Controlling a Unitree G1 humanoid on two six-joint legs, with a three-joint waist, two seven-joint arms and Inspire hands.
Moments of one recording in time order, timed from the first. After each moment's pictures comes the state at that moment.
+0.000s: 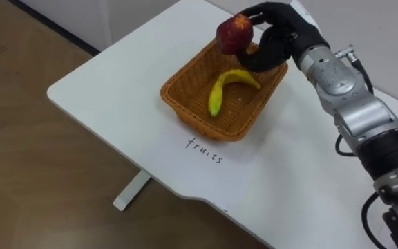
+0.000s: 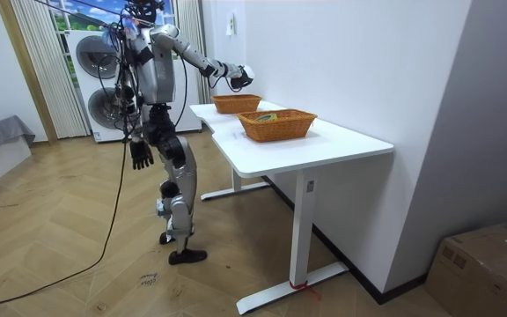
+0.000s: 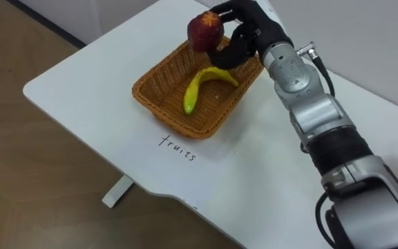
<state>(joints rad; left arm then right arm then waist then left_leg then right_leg) 0.25 0.26 0.02 1.00 -0.01 0.13 0.16 -0.76 -0.46 0.37 0.59 0.08 0.05 0.00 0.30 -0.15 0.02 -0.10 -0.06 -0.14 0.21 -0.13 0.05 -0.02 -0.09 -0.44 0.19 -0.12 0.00</state>
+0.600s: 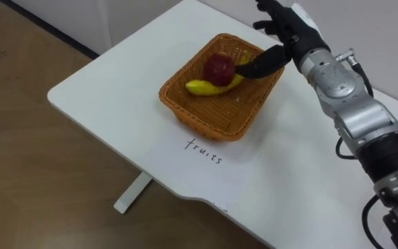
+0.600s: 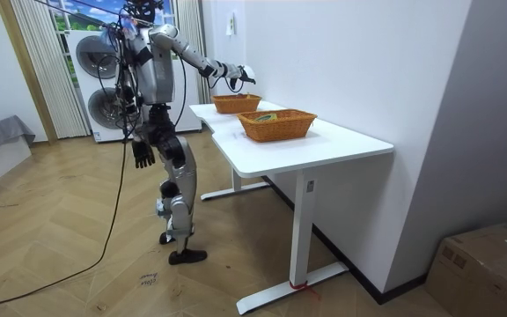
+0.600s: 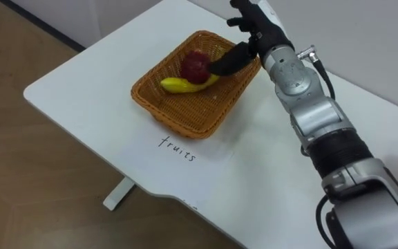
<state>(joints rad) 0.23 0.26 0.02 1.00 0.02 0.13 0.14 -0.75 -0.46 0.37 0.59 0.11 0.05 0.00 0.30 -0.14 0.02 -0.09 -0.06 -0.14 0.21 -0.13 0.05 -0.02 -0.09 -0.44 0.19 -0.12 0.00</state>
